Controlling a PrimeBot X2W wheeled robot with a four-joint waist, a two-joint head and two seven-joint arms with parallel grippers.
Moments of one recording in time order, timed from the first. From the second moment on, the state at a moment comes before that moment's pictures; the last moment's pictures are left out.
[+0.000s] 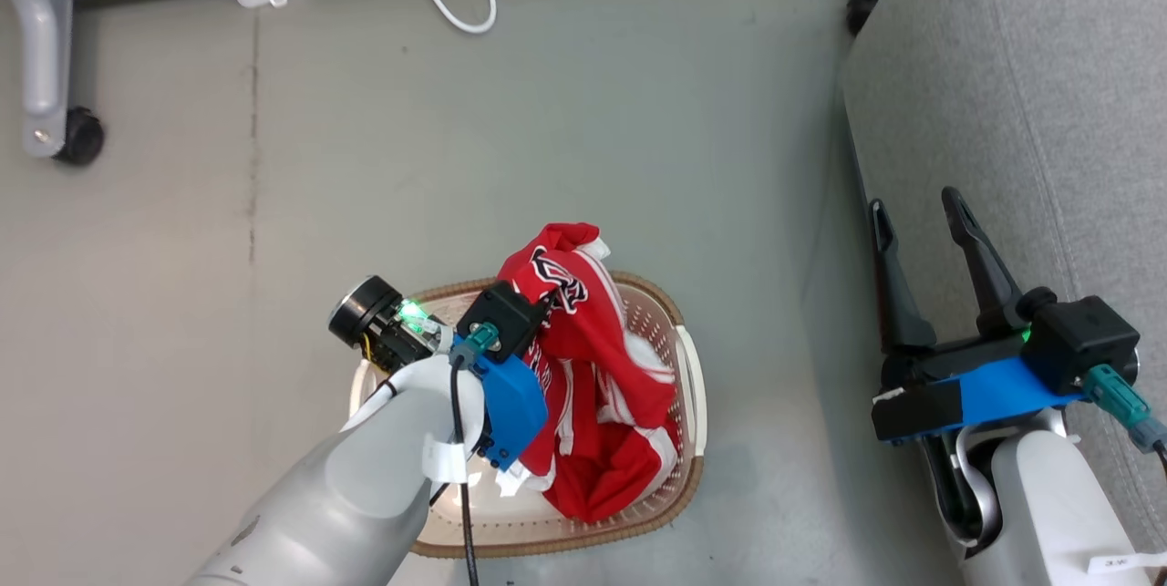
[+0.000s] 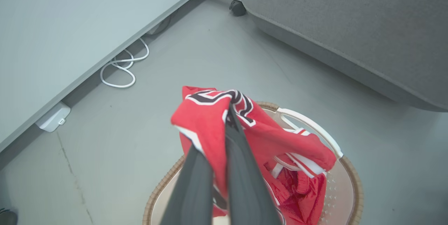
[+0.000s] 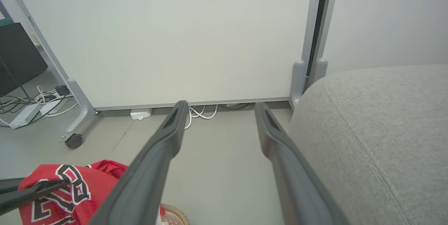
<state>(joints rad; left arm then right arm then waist) -0.79 0.12 -1.08 1.01 -0.49 -0.10 -0.26 -0.31 -0.07 0.03 0.22 0.14 0.13 -0.26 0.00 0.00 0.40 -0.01</state>
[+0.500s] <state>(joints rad) -0.73 0.13 -0.86 0.73 -0.44 -0.07 -0.26 -0.23 -0.07 0.02 0.24 0.15 0.13 -0.26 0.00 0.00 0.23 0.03</state>
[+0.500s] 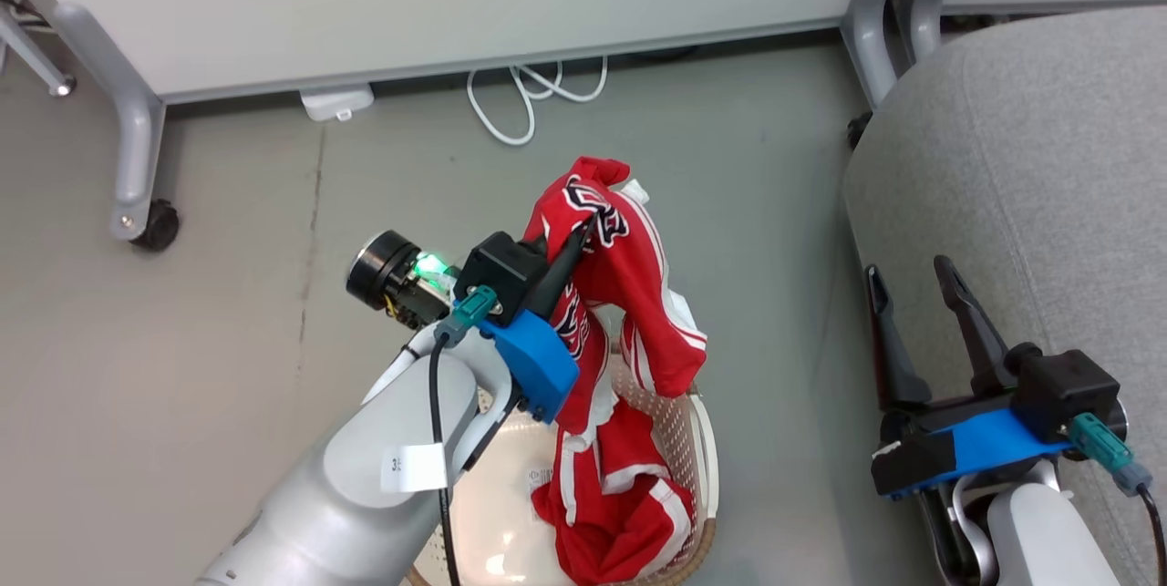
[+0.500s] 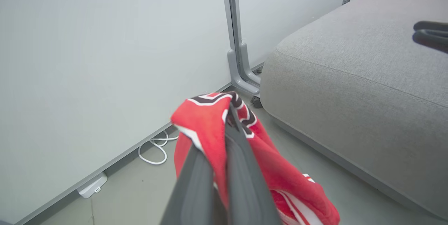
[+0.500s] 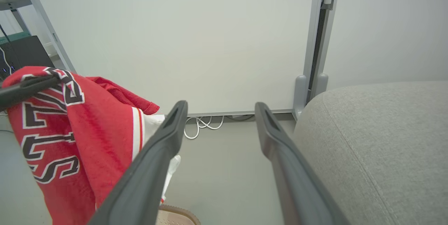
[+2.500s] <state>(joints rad) -0.78 0.07 -0.82 0.60 -0.37 -0.10 -0.26 -0.41 -0.07 0.32 0.31 0.13 0.13 -0.26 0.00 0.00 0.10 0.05</state>
